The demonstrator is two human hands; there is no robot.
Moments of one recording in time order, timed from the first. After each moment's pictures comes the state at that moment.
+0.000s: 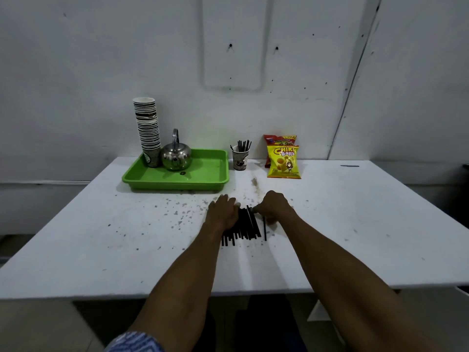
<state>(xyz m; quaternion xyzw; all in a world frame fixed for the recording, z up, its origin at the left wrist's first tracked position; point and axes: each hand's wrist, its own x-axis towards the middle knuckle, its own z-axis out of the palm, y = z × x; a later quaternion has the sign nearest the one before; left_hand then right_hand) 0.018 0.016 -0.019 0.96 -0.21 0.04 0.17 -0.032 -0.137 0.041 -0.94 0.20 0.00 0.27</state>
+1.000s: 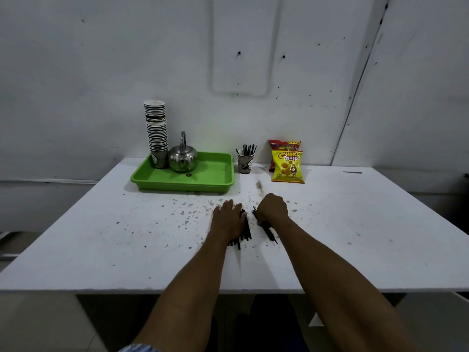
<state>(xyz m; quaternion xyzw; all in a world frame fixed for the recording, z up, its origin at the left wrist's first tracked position) -0.006 0.022 -0.028 0.96 -0.20 0.04 0.17 -0.049 -0.101 0.054 -0.94 0.24 -0.02 0.23</state>
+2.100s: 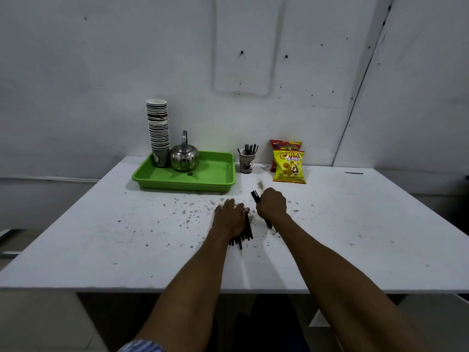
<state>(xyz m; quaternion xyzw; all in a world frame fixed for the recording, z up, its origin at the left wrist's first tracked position) -0.007 0.022 -0.023 0.96 -0.20 0.04 0.19 -0.032 -0.106 0.041 -0.96 0.17 -0.12 0.19</state>
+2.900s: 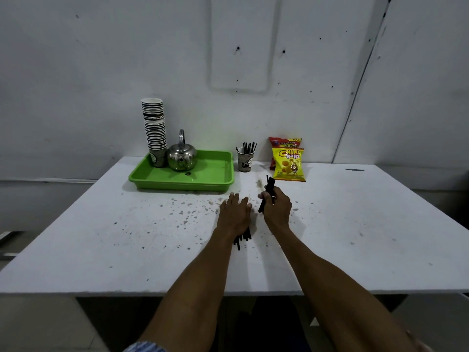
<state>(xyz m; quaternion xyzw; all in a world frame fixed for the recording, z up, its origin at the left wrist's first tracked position) 0.000 0.002 -0.022 0.95 -0.21 0.06 0.23 -0.031 -0.120 -0.004 -0.78 0.11 -0.35 0.50</state>
